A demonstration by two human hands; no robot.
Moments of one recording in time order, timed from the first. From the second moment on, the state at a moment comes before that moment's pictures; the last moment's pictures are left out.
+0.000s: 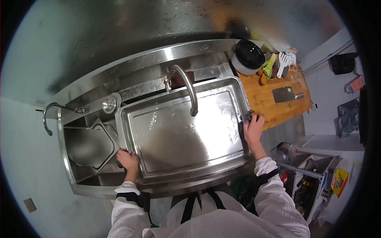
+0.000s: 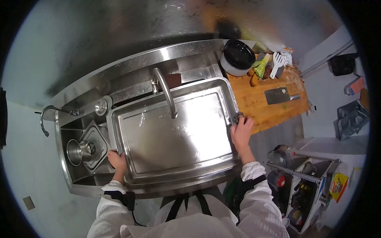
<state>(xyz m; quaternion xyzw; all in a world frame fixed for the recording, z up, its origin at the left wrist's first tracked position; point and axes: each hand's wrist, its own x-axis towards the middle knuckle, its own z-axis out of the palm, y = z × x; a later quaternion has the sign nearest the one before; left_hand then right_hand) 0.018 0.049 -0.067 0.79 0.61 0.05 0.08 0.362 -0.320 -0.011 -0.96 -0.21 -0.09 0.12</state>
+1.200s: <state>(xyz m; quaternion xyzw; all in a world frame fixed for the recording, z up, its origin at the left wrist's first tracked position) -0.097 0.061 0.035 0.68 0.58 0.21 0.40 0.360 -0.259 -0.032 -0.88 -0.19 0.04 0.43</state>
